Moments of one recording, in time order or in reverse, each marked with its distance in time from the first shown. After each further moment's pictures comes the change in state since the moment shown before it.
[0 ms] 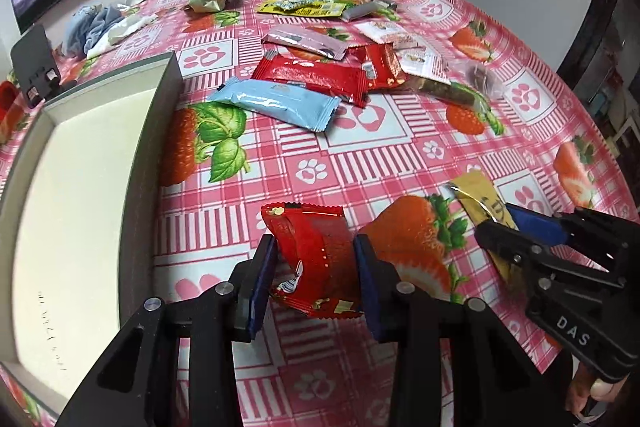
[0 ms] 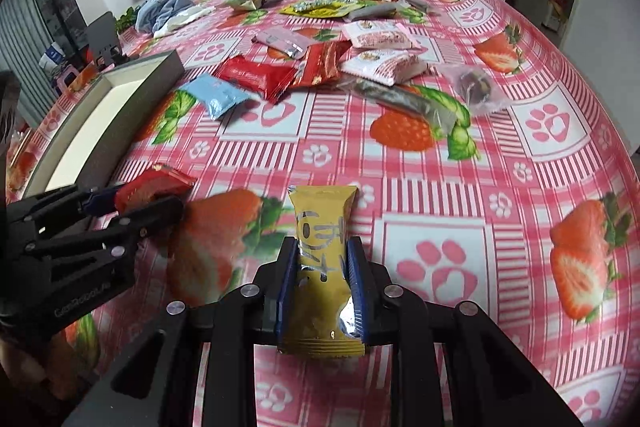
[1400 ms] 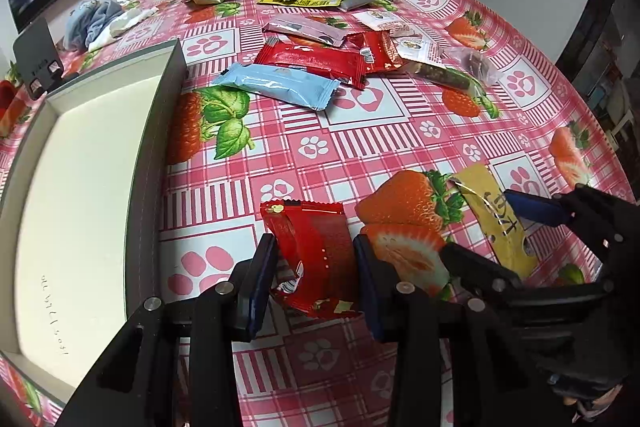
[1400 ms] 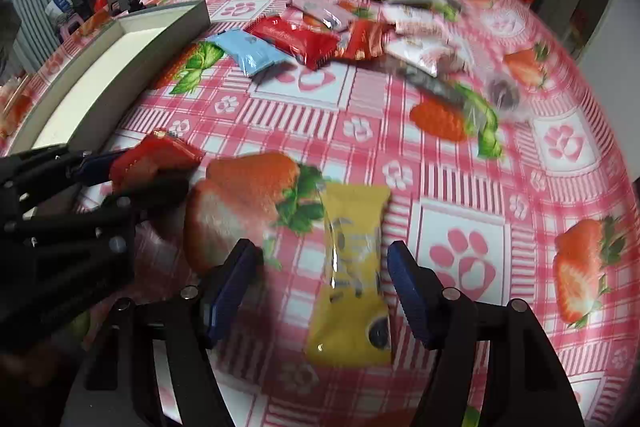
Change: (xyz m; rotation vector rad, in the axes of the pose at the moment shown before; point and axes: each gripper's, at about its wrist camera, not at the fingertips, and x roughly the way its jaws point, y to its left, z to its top) left arm -0.008 0.001 -0.012 0.004 0.020 -0.008; right arm 0.008 0.026 -0.002 -0.078 0.067 -0.051
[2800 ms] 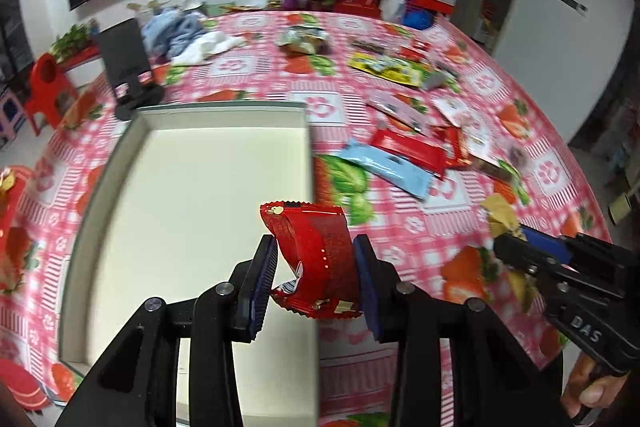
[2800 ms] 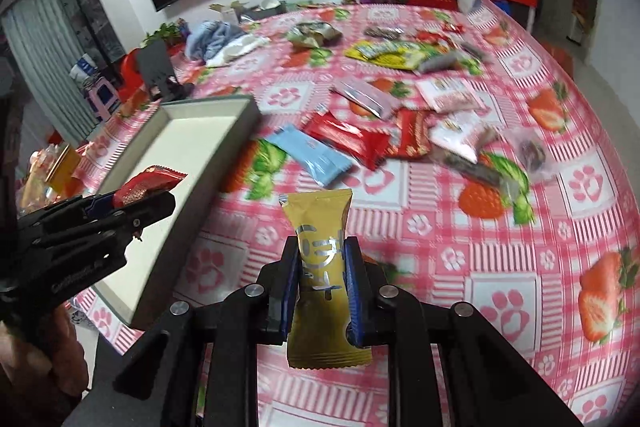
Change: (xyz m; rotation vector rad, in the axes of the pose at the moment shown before) left arm -0.067 0.093 0.024 -0.175 -0.123 0.081; right arm -0.046 0.028 0.048 0.064 -0.169 0.159
